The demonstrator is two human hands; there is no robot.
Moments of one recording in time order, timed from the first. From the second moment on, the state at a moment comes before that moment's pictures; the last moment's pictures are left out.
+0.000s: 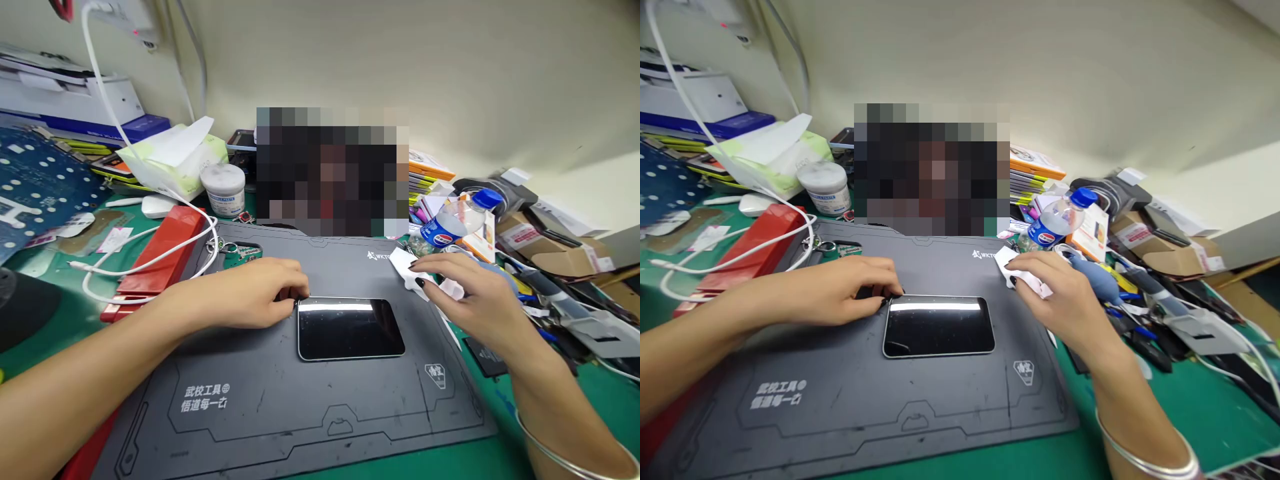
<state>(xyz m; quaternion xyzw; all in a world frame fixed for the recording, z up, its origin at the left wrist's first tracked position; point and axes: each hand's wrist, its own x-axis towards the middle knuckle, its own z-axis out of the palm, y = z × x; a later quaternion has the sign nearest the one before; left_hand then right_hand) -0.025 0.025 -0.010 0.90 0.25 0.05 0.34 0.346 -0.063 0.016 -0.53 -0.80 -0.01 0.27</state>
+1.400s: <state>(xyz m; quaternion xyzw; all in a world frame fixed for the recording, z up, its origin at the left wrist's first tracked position) -0.039 -0.015 -0.040 0.92 0.32 0.07 0.19 0.346 -0.105 0.011 -0.50 -0.58 0.56 0.32</state>
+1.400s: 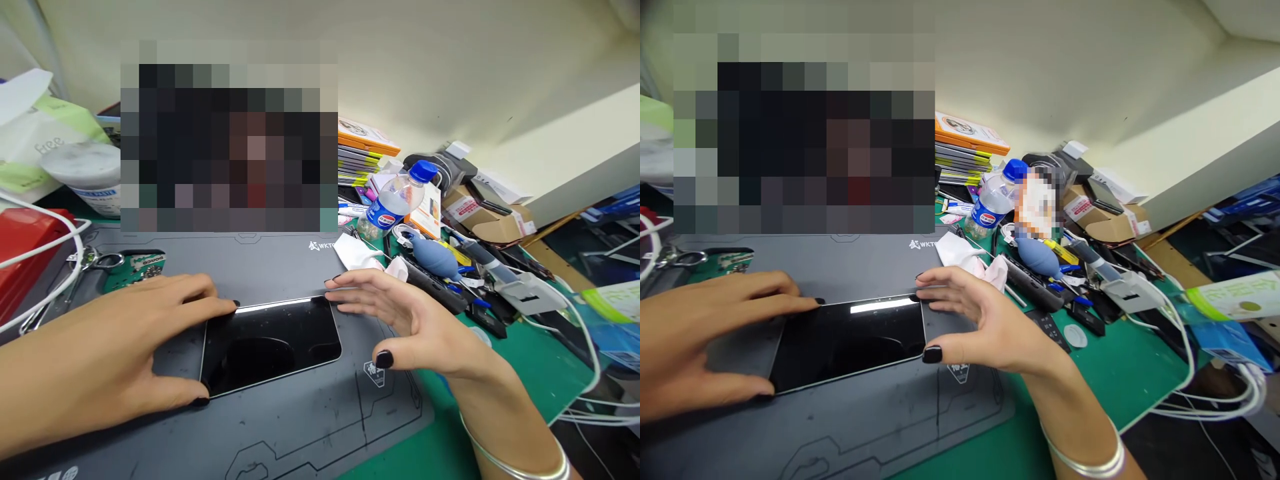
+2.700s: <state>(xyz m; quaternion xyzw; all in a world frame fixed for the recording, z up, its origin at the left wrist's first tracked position) -0.032 -0.023 -0.020 0.92 0.34 0.05 0.18 0.345 -0.098 0.011 -0.45 -0.36 0.71 0.41</state>
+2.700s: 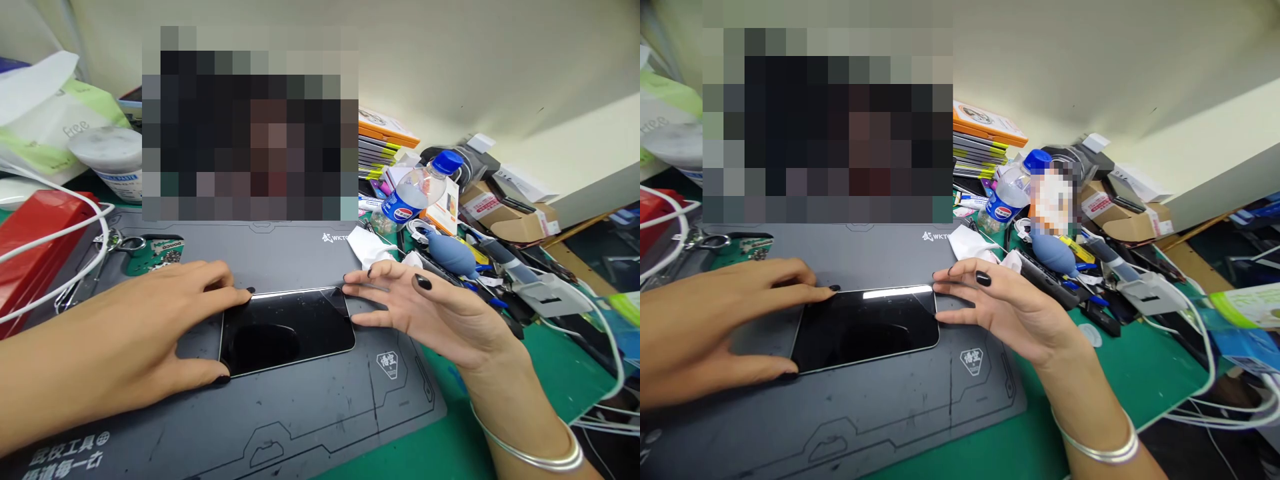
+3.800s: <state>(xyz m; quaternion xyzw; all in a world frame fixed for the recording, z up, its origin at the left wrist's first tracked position) -0.014 -0.013 0.006 0.91 0.34 -0.07 0.22 0.324 -0.097 0.008 -0.54 -0.44 0.58 0.42</state>
